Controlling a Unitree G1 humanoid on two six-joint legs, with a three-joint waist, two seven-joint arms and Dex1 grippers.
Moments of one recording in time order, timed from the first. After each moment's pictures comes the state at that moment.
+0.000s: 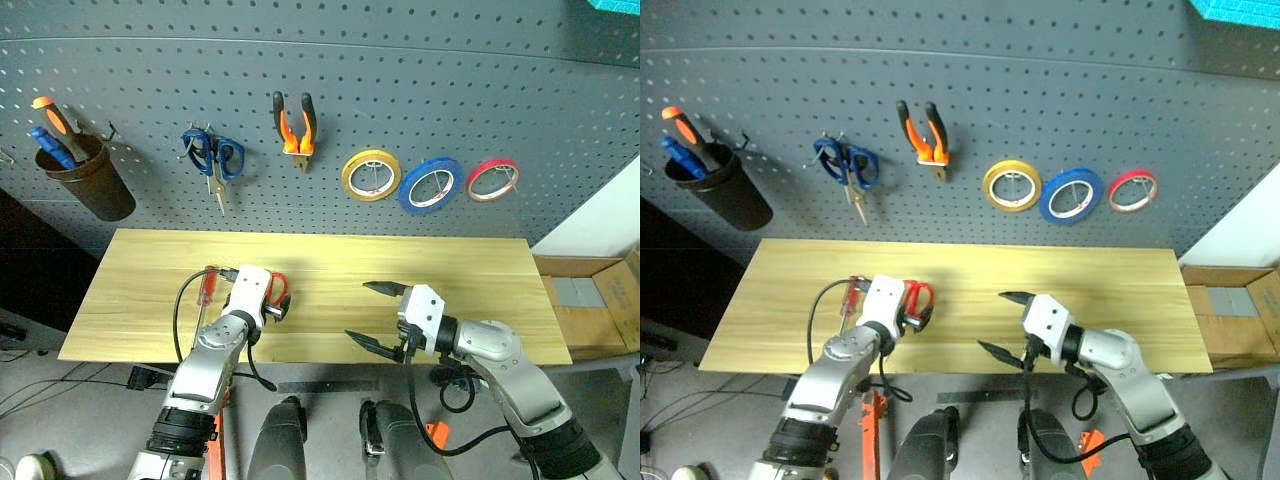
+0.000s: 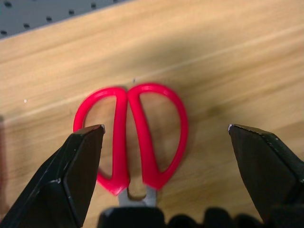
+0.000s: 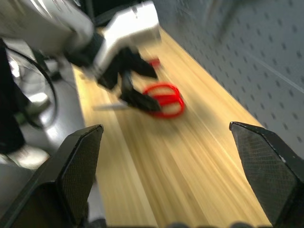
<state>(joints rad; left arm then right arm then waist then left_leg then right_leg) -0.20 0.34 -0.07 0.00 -0.04 0.57 -0.19 -0.15 -0.45 0.30 -0.33 0.16 0.16 0.79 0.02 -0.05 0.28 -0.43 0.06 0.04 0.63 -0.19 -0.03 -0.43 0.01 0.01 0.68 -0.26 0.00</state>
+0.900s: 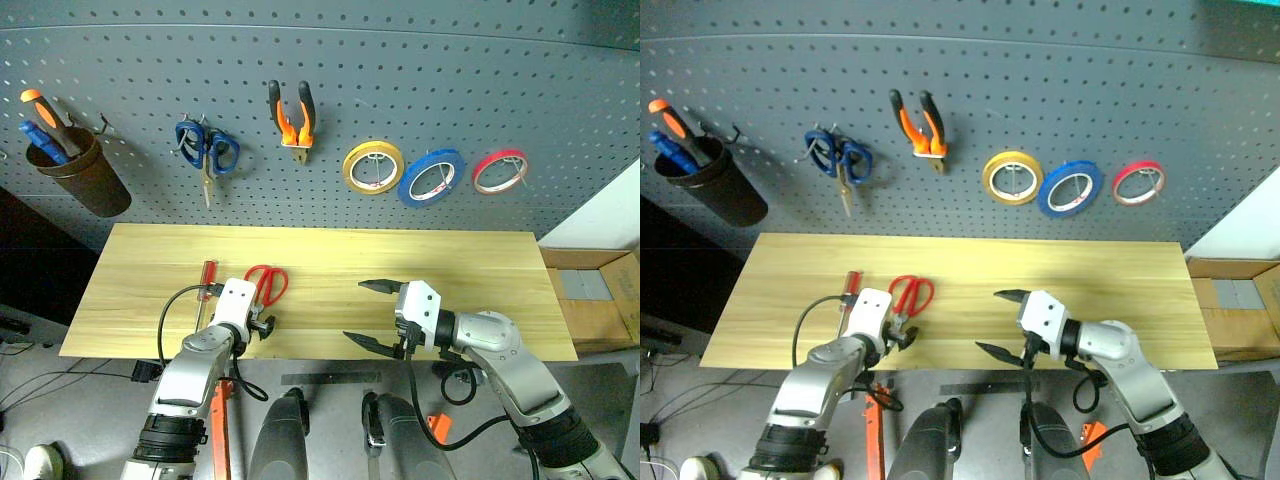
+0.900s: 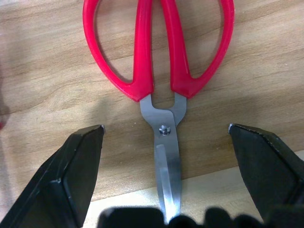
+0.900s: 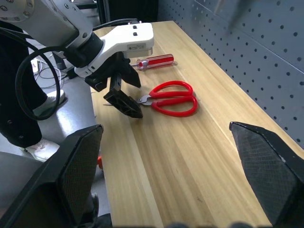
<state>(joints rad) -0.17 0.36 -0.01 -0.06 -0.05 0.82 -0.24 -0.20 -0.46 0.30 -0.27 0.14 0.16 0.83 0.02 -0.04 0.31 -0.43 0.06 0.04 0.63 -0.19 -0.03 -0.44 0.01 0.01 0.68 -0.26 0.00</state>
